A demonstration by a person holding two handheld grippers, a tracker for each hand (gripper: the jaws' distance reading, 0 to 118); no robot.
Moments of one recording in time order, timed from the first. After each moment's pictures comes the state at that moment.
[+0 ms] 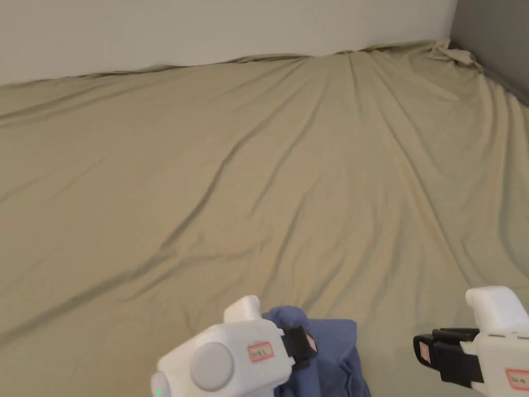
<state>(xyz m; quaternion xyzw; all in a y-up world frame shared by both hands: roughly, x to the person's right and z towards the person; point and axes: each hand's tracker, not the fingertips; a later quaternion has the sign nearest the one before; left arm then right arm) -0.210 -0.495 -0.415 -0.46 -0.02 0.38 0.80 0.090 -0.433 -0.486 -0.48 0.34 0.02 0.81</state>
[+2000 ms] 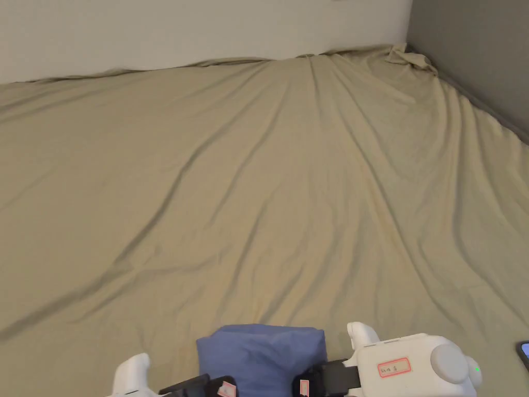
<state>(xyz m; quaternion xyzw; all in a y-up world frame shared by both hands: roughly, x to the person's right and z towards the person) -0.277 -0.539 -0.351 -0.43 -0.10 0.37 0.82 0.049 -0.576 -0.533 -0.61 0.43 -0.22 0.63</state>
